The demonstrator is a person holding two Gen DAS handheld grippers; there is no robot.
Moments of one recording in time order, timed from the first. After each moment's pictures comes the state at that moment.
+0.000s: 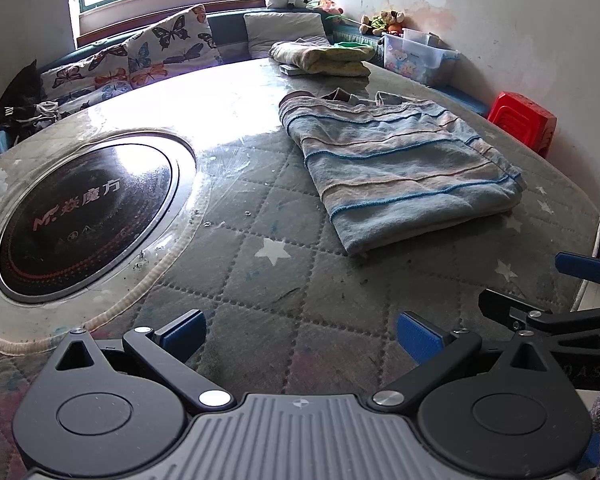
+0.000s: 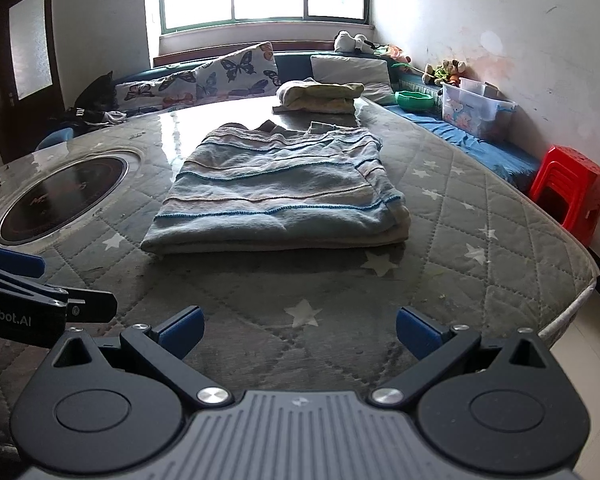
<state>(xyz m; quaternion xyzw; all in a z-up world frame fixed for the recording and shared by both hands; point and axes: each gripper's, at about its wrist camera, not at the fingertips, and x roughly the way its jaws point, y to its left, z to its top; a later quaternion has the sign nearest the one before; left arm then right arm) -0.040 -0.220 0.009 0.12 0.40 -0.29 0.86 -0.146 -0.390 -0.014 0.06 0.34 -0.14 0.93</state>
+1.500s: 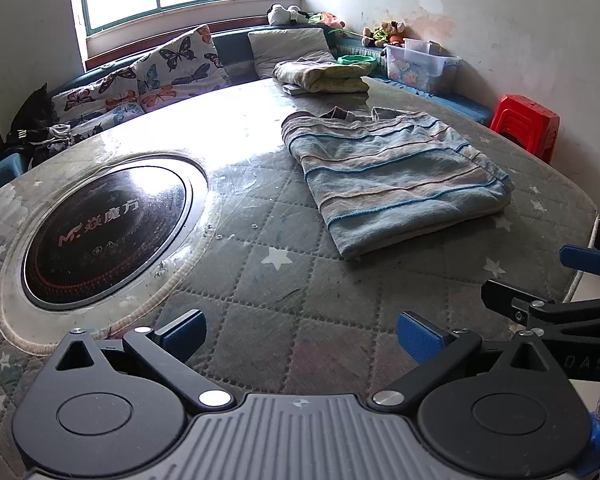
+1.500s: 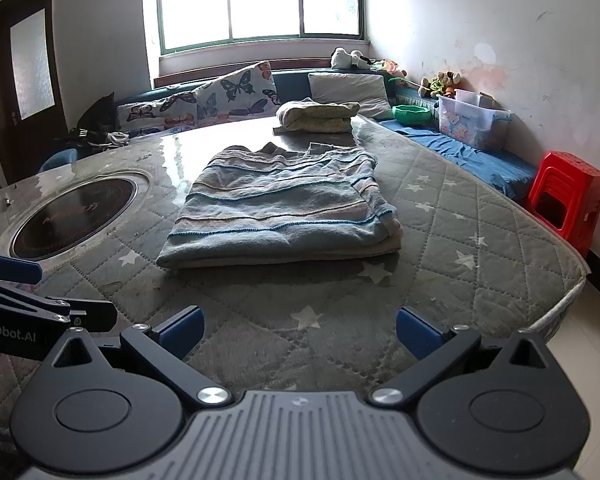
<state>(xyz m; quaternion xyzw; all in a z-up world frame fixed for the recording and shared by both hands) -0.062 -0.216 0.026 0.14 0.37 -0.28 0.88 -0.163 -0.385 -0.003 0.07 0.31 -0.14 0.94</state>
